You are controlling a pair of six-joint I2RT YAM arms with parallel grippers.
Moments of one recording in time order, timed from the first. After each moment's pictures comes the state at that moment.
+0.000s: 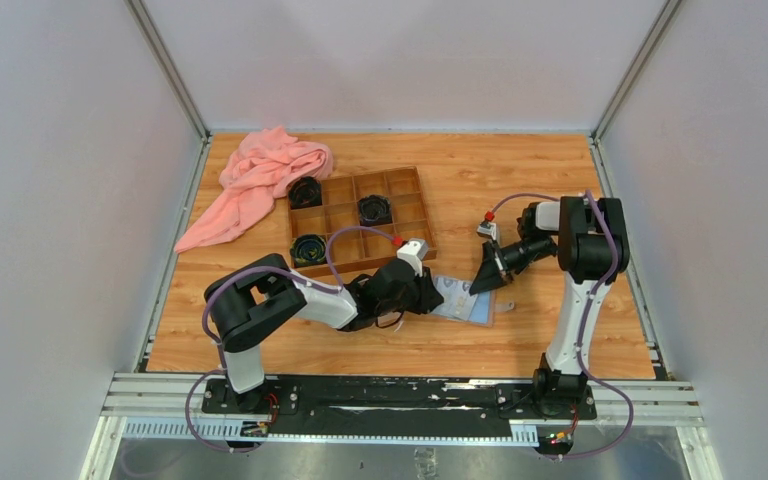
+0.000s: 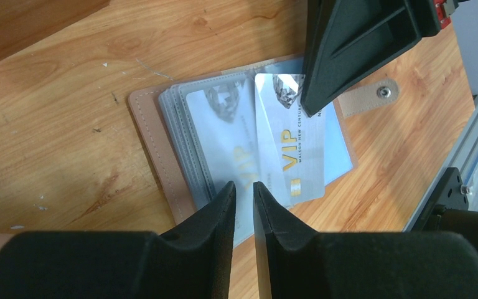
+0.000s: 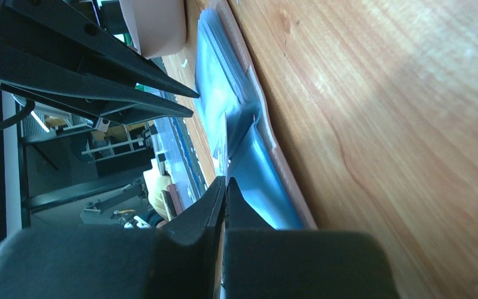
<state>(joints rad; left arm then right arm) -1.02 1.81 0.73 0.60 -0.05 -0.72 -0.04 2.12 1.18 -1.15 -1.09 -0.69</state>
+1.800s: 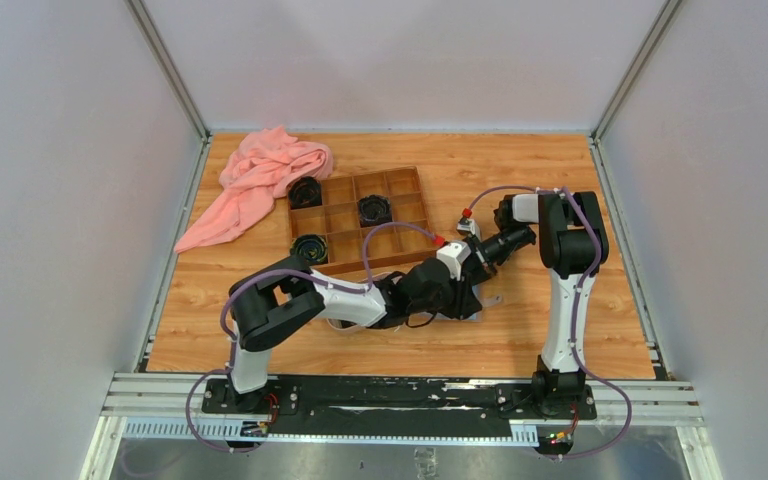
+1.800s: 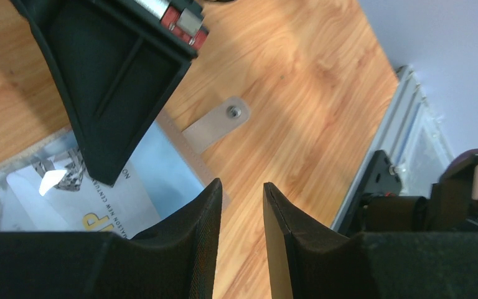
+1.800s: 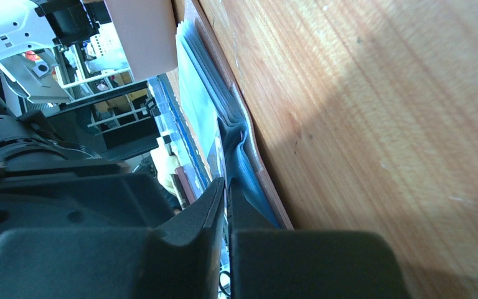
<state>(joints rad) -1.13 1.90 0.98 0.52 0.02 -0.68 0.10 2.21 1.33 -1.17 -1.06 -0.56</state>
